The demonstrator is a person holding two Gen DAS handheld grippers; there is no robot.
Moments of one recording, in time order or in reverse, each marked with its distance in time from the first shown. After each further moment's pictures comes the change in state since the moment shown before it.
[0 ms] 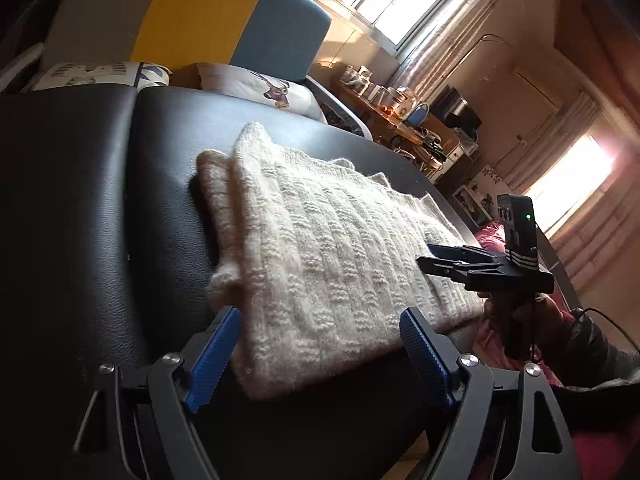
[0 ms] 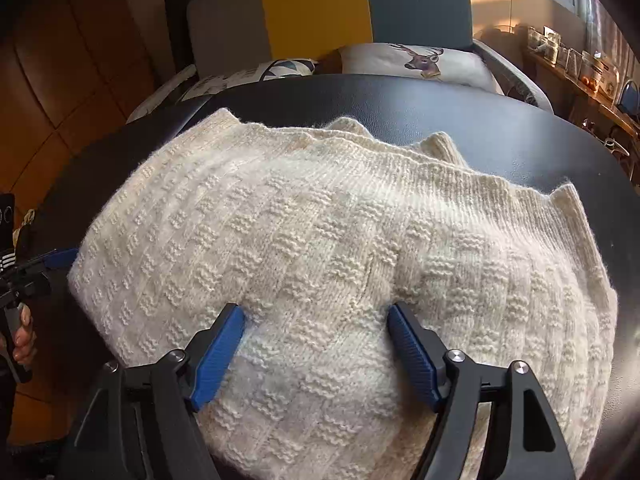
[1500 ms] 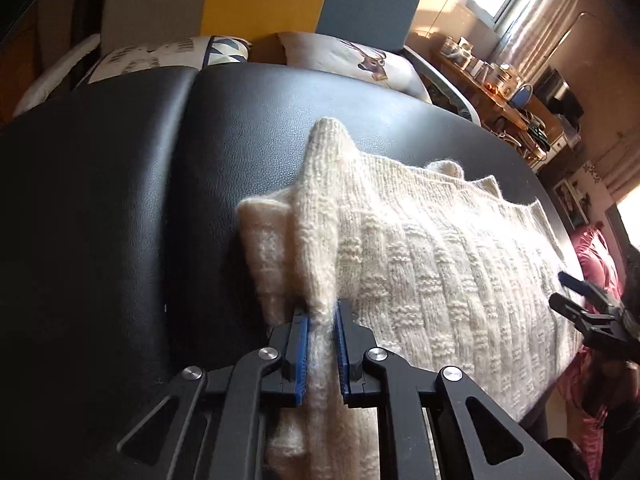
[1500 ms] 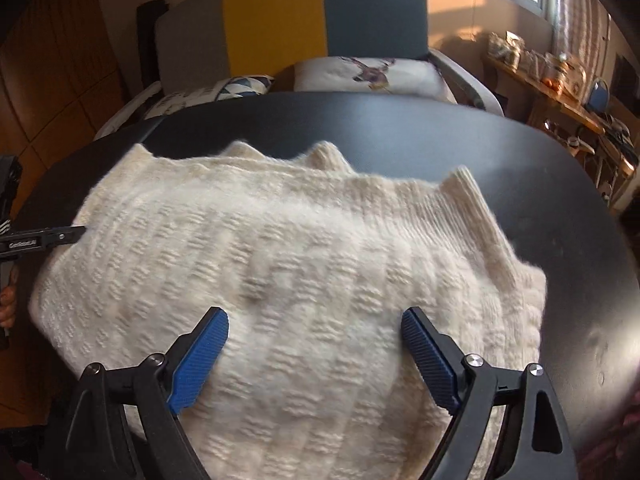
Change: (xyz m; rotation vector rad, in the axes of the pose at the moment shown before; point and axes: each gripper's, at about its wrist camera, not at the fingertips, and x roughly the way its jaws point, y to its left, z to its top) left arm 0.066 0.016 0.057 -0.128 0.113 0.387; right arm -0.032 -0.071 0.007 0.045 -0.061 -0.119
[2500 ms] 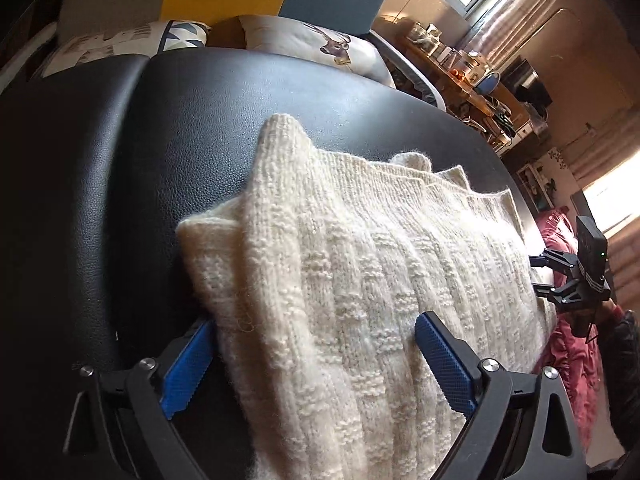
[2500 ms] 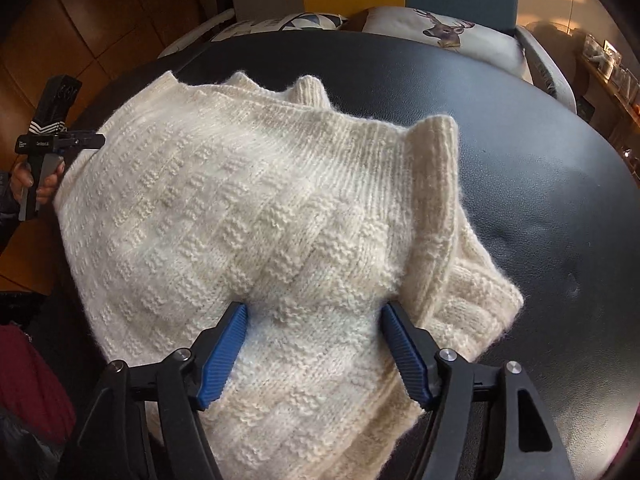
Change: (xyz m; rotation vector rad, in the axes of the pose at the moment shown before) left arm 0.014 -0.009 0.017 0.045 0.073 -0.159; right arm 0.008 -0.097 0.008 -0.268 0.226 0.240
